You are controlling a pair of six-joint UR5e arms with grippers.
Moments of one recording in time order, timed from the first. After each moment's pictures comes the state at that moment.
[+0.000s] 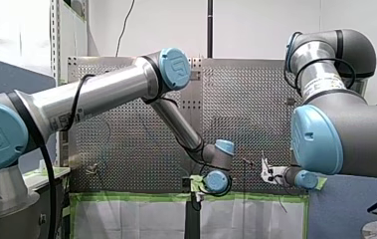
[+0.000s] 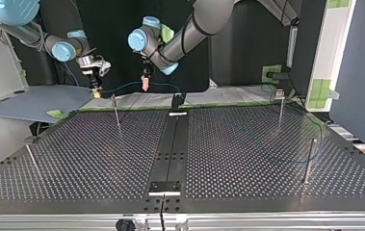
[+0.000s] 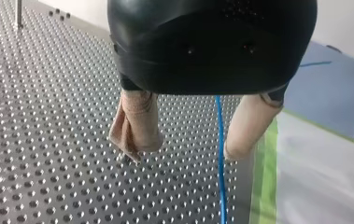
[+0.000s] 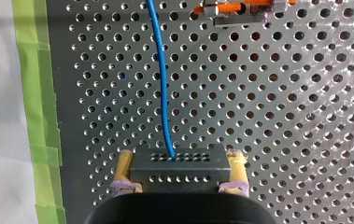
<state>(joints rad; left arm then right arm) -0.86 -2.73 -1.20 -2.66 -2.12 -2.02 1.63 -0.61 1.72 -0.94 1.12 1.53</state>
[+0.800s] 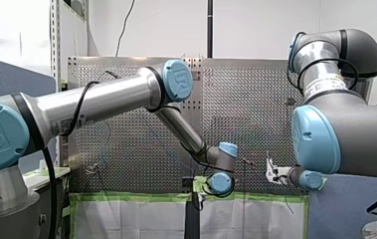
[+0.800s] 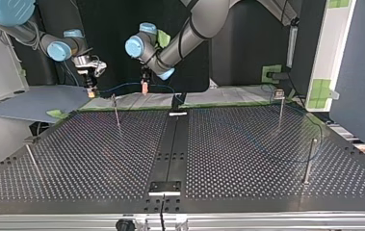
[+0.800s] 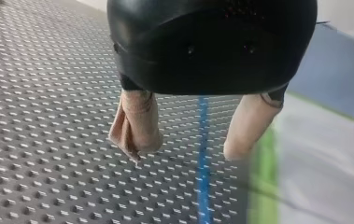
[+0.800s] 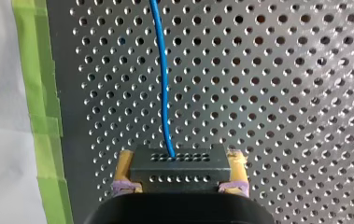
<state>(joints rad) -0.85 -2.80 -1.05 -2.72 -2.16 -2.00 1.59 -0.61 1.72 -0.93 1.14 1.52</state>
